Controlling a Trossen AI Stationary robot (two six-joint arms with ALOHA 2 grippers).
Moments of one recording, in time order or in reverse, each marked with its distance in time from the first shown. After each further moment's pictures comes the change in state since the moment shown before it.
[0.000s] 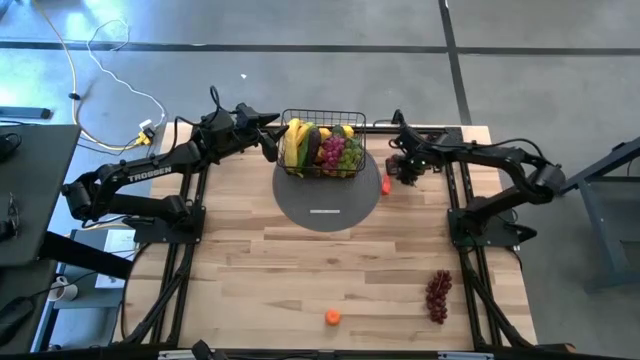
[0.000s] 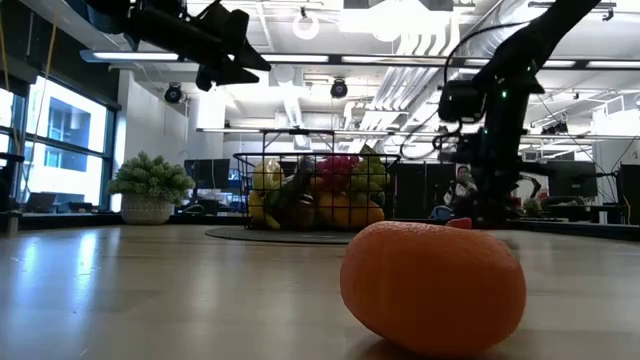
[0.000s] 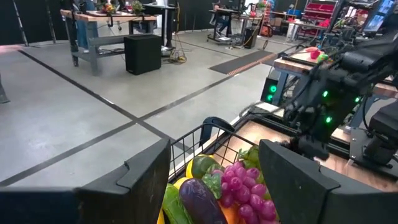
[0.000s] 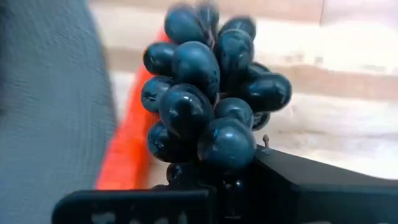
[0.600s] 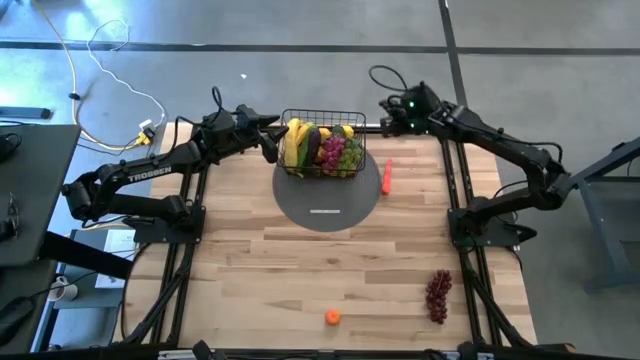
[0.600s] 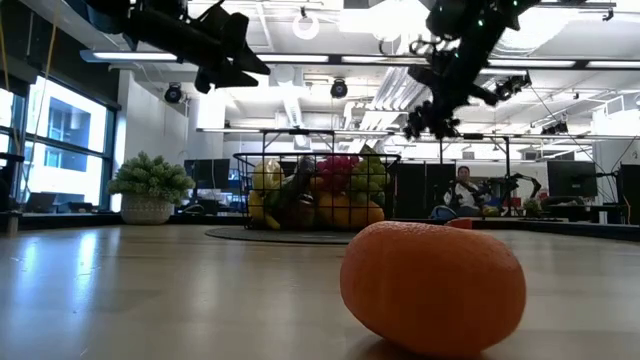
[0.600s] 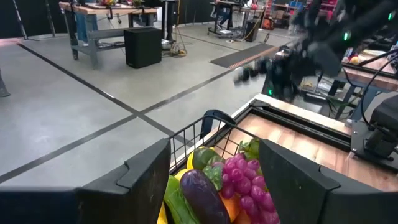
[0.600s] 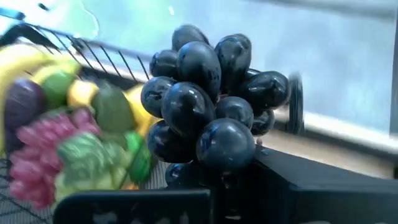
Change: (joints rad) left arm 0.000 0.000 0.000 -0.030 0.000 0.000; right arm 0.000 -0.099 0.405 -0.037 0.166 -0.263
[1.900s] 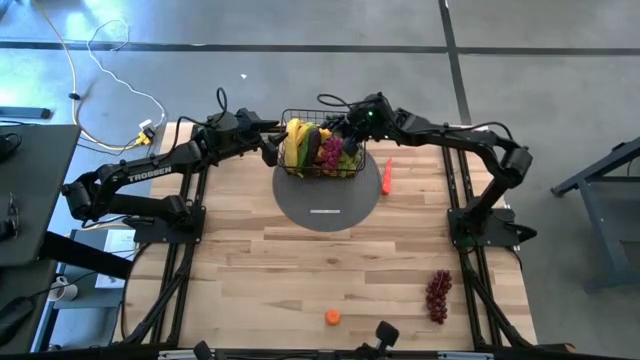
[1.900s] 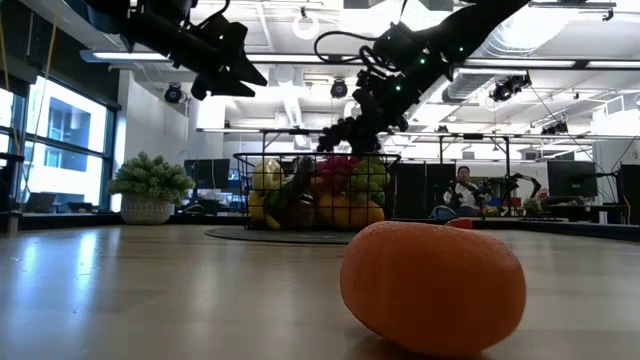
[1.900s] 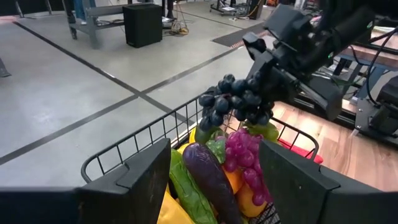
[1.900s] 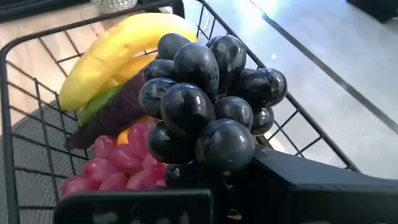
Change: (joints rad) left arm 0.000 0.000 -0.001 -0.094 0.000 0.000; right arm 0.124 0.352 0.062 0.493 -0.241 -0.552
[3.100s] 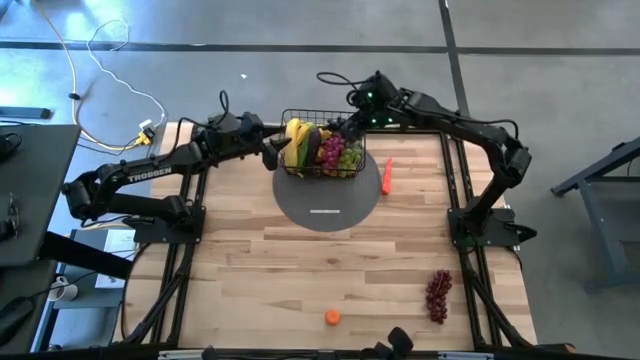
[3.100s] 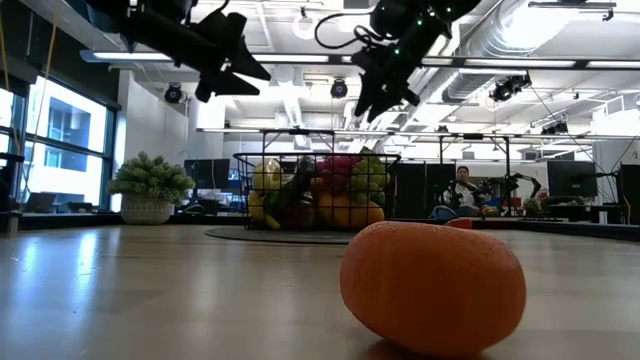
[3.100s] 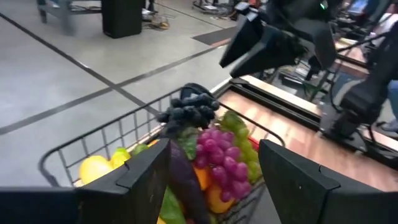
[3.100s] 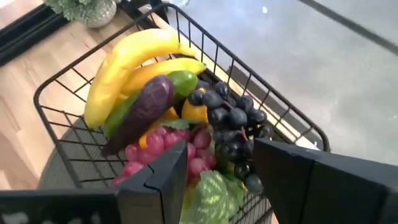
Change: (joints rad) left arm -0.019 0.000 0.000 0.001 0.078 -0.089; right arm 0.000 0.010 0.321 -0.465 0.027 0.244
